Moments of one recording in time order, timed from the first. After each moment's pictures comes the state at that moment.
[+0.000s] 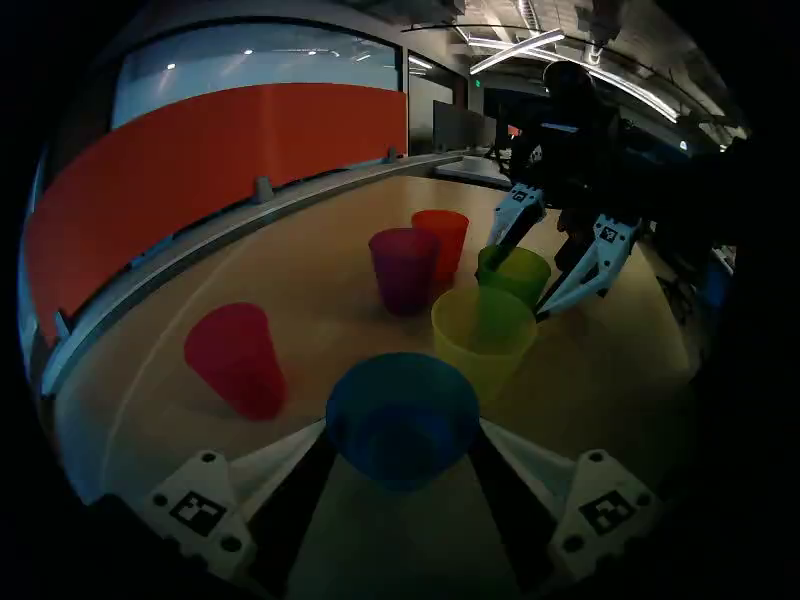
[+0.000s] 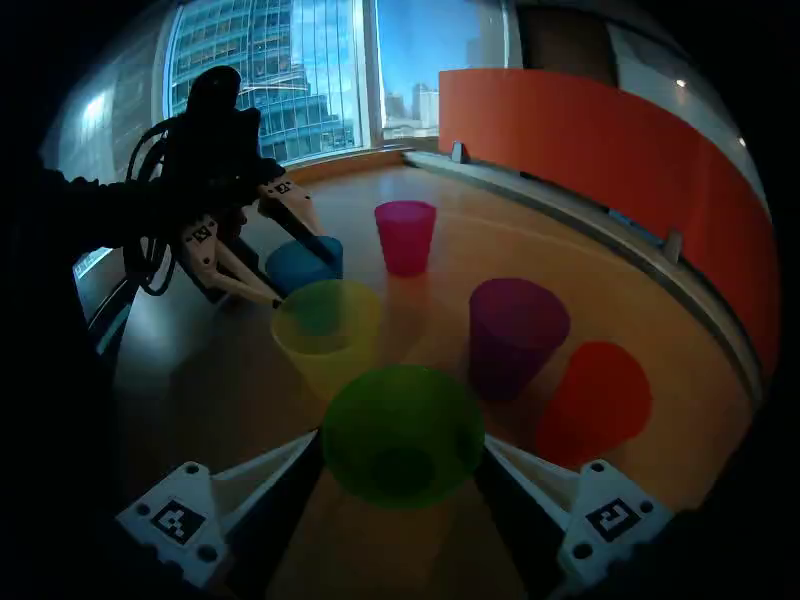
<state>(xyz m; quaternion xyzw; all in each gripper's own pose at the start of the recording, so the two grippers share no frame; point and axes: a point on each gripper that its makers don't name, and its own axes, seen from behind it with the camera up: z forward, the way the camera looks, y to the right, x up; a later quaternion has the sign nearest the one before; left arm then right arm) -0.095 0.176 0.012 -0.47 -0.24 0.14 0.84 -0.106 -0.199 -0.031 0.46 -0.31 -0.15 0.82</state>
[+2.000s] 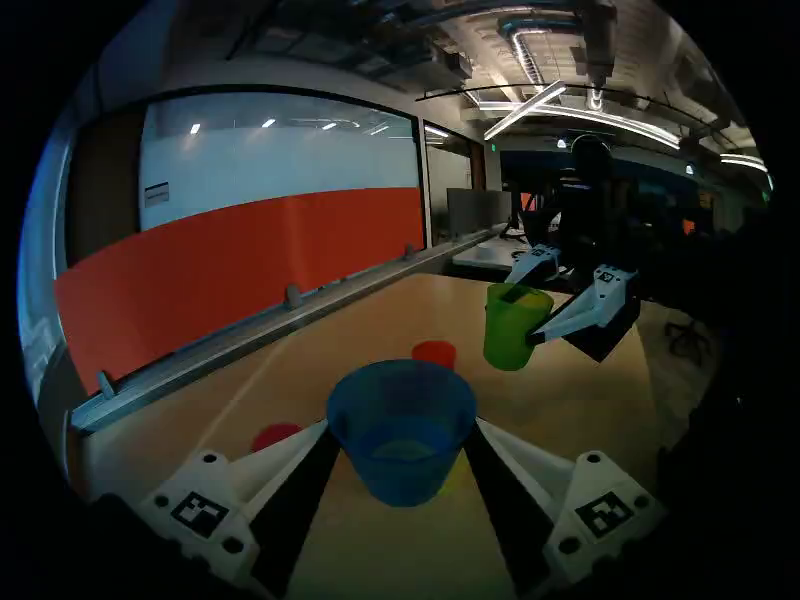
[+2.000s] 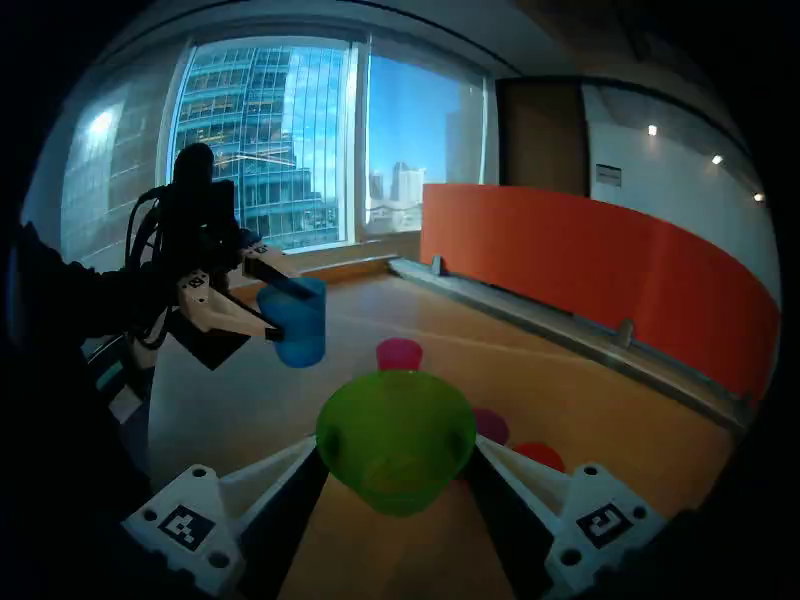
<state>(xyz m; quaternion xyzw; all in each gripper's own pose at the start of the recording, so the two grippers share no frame) 0.070 0.171 -0.019 -0.44 -0.12 0.09 0.89 0.045 -0.197 -0.048 0.45 -0.16 -0.09 0.88</state>
